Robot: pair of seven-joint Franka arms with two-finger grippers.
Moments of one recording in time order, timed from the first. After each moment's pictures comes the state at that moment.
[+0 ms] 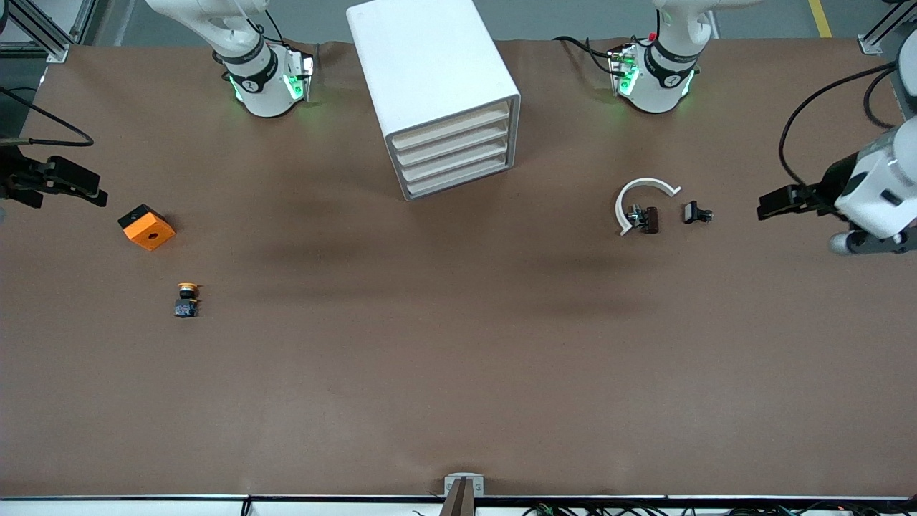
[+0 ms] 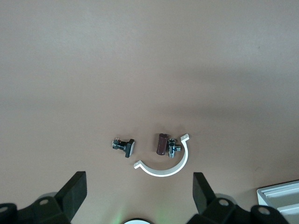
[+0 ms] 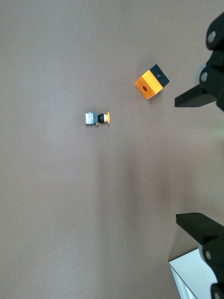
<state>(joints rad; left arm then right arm) 0.05 0.15 -0.10 -1.57 0.00 1.53 -0.10 0.01 0.09 -0.05 -1.41 0.01 1.45 -0.04</state>
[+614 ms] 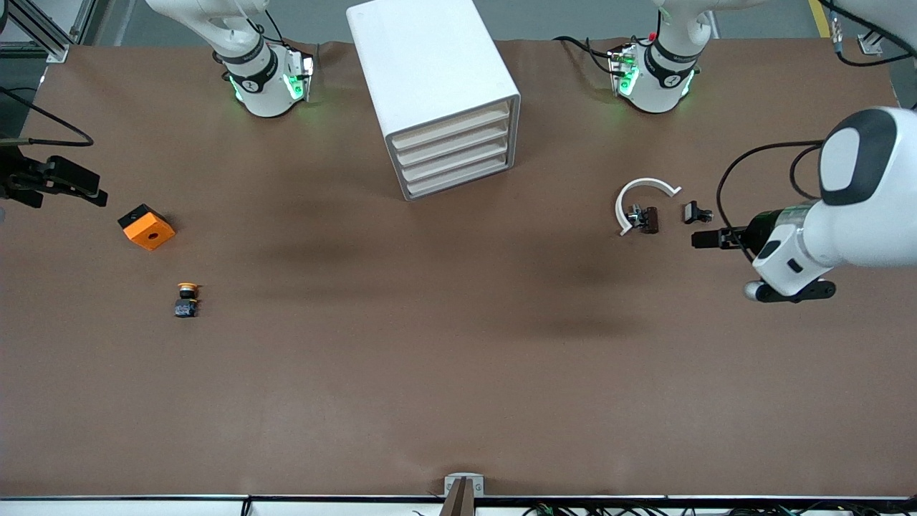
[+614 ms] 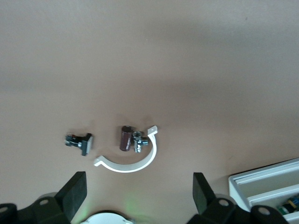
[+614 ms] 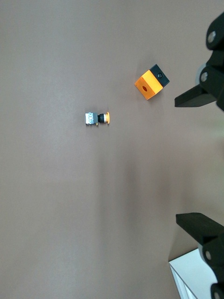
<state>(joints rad) 0.03 0.34 -0.11 -1.55 -0.14 1.54 -0.18 0.01 0.09 -0.05 -1.41 0.01 1.44 -0.04</state>
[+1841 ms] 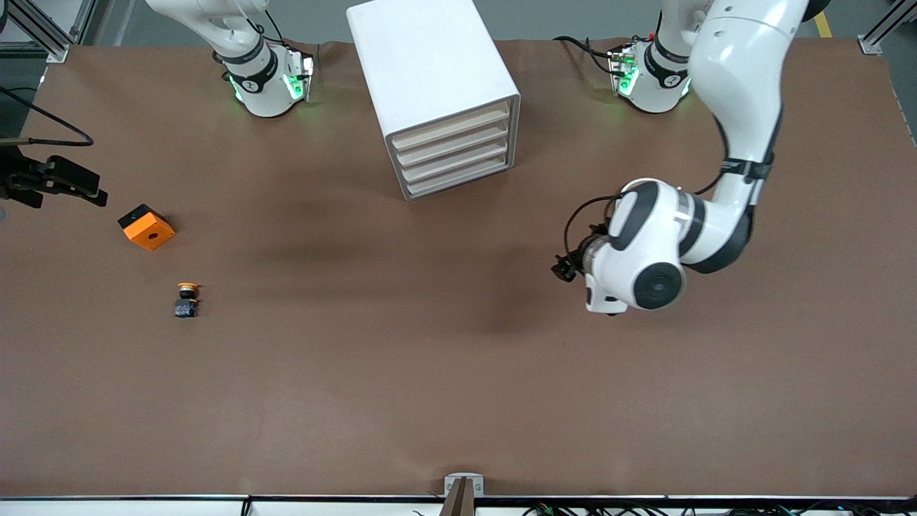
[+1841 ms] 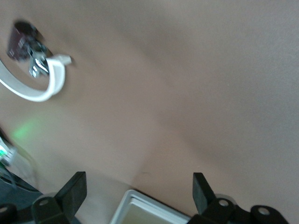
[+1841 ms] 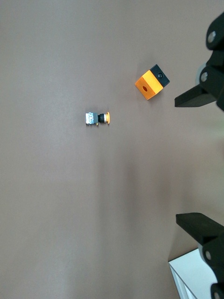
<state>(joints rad) -0.33 0.62 -0.12 -1.49 -0.23 1.66 -1.19 0.01 0.09 -0.05 -1.41 0.01 1.44 -0.05</state>
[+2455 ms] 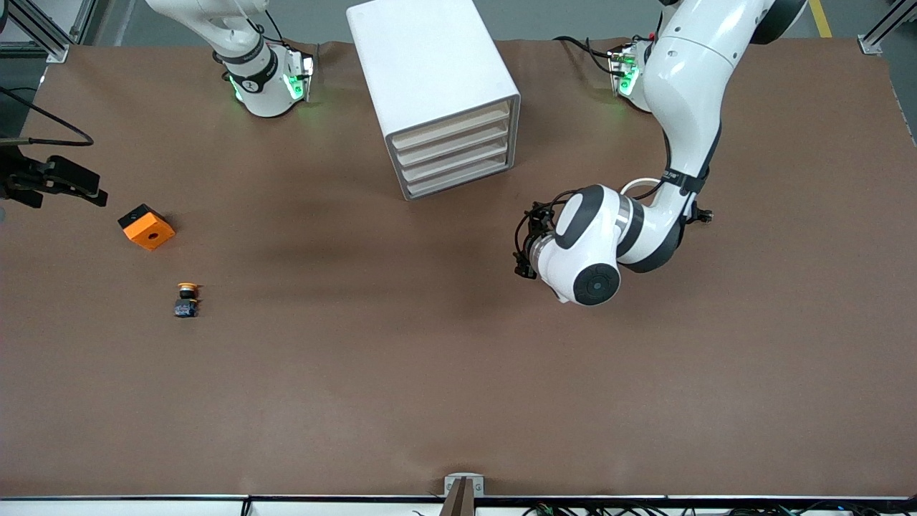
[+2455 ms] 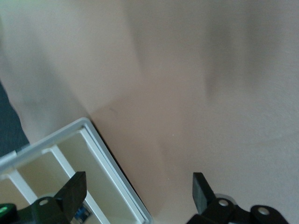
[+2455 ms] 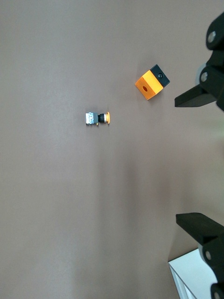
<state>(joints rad) -0.42 0.71 -0.12 -1.44 -0.42 1.69 -1.85 0.01 0.09 -0.05 -1.41 0.01 1.44 -0.05</state>
